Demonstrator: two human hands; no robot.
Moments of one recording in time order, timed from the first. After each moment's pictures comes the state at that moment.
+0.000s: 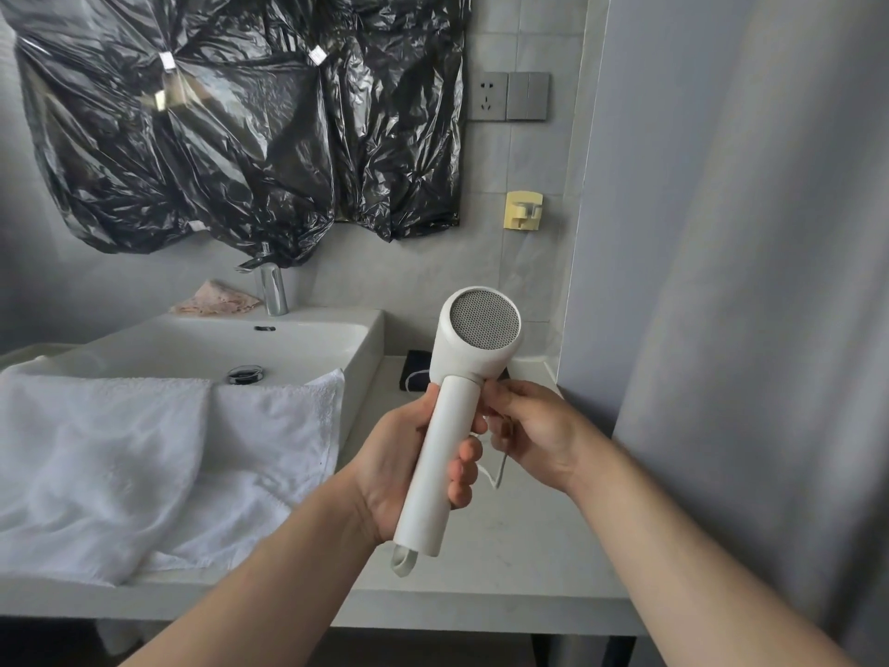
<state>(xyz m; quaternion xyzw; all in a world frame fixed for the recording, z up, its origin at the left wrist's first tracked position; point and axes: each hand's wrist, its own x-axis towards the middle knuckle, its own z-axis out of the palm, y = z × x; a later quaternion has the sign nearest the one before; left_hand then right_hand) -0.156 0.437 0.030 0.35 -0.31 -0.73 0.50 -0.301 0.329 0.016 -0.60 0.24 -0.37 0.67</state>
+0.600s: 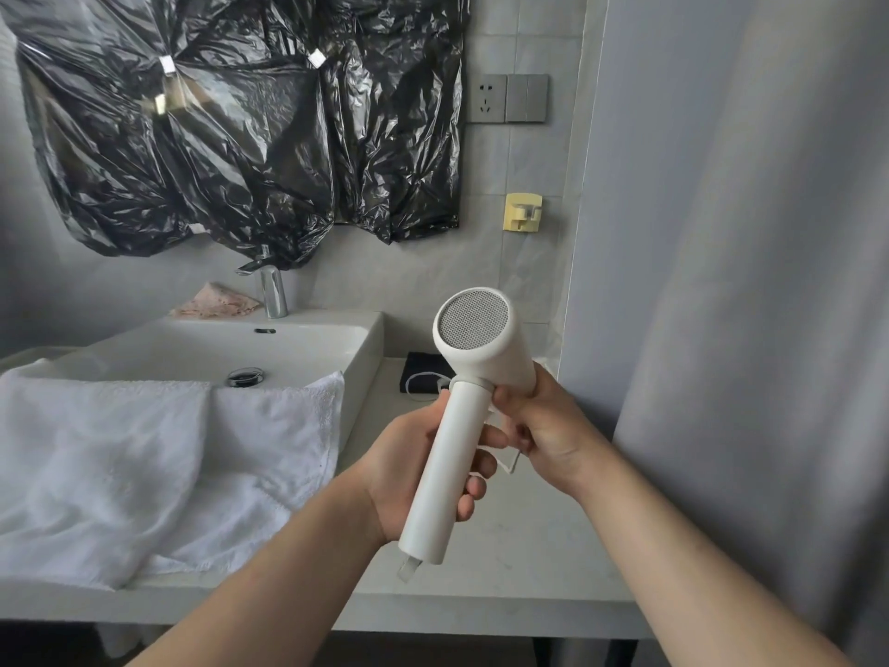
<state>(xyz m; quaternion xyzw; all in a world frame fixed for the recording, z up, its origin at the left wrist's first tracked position) -0.161 0.436 0.033 0.42 -0.36 -0.71 0.44 -0.305 0.325 0.014 -0.65 0.17 -0.45 0.58</state>
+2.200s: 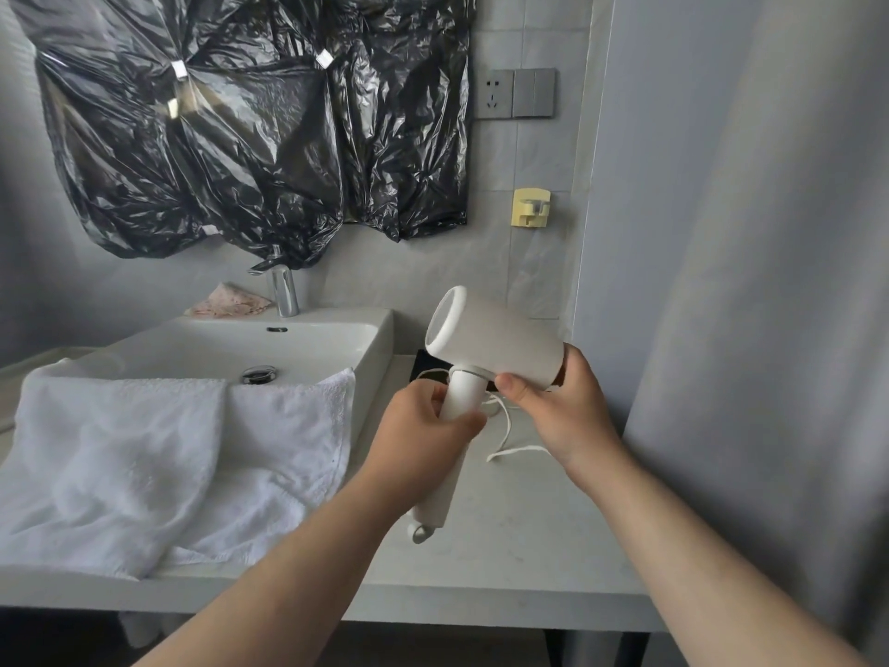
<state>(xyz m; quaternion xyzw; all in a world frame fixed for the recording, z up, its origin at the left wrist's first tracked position) -0.167 0.439 0.034 0.65 -0.54 -0.20 0.50 -0.307 0.335 0.016 -0.63 0.30 -0.58 0.41</state>
